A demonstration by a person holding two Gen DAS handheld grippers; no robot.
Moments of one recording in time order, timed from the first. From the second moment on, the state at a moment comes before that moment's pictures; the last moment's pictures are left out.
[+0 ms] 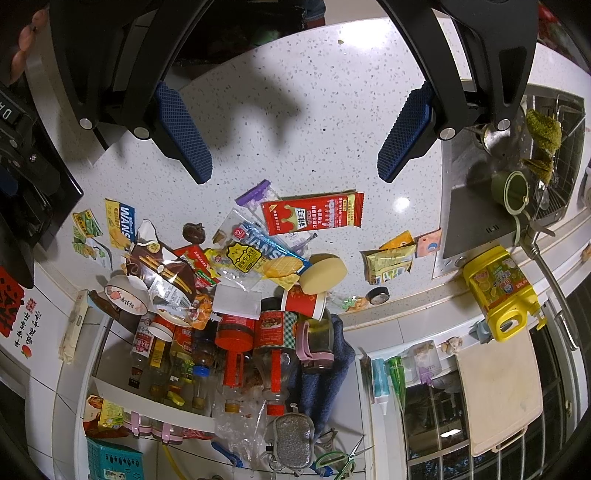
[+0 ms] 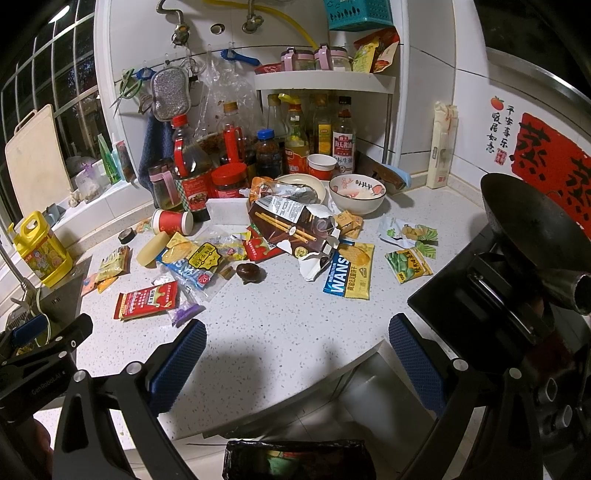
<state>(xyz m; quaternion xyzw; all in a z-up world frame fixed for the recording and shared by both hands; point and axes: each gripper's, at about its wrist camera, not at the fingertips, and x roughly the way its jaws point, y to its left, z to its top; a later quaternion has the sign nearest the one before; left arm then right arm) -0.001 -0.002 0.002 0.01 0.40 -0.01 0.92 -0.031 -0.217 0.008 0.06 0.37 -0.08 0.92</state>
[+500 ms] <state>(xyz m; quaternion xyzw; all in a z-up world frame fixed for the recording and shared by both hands) -0.001 -0.002 0.003 0.01 0.40 -0.01 0.92 -0.029 -0.217 0.007 0.06 0.37 -0.08 0.92</state>
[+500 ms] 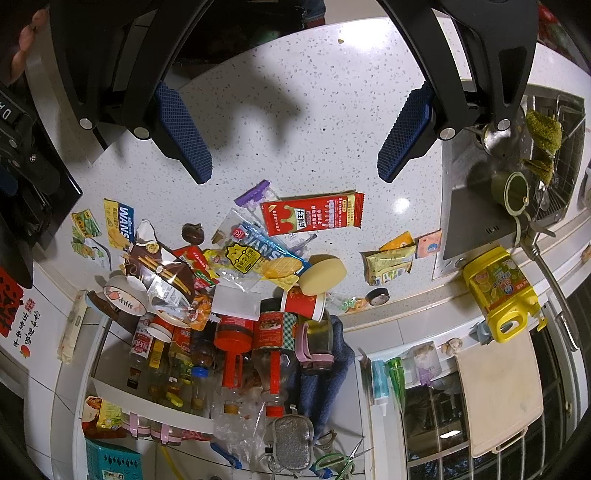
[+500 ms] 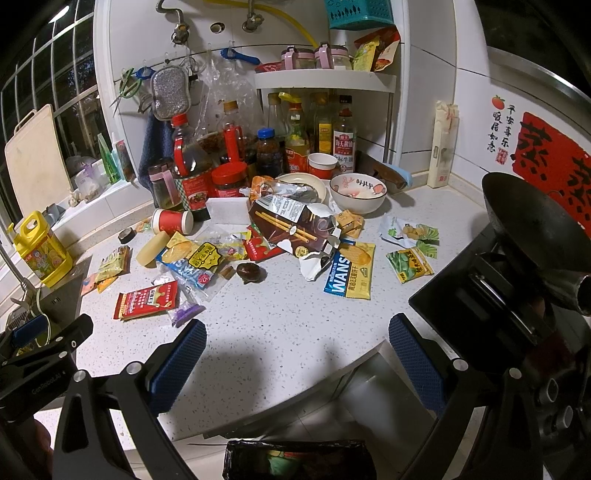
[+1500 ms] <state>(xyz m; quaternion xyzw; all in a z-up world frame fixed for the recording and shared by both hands) -0.001 -0.001 0.003 0.01 0.41 -0.02 0.91 -0.023 -0.221 0.003 0.06 0.37 -0.08 0.92</state>
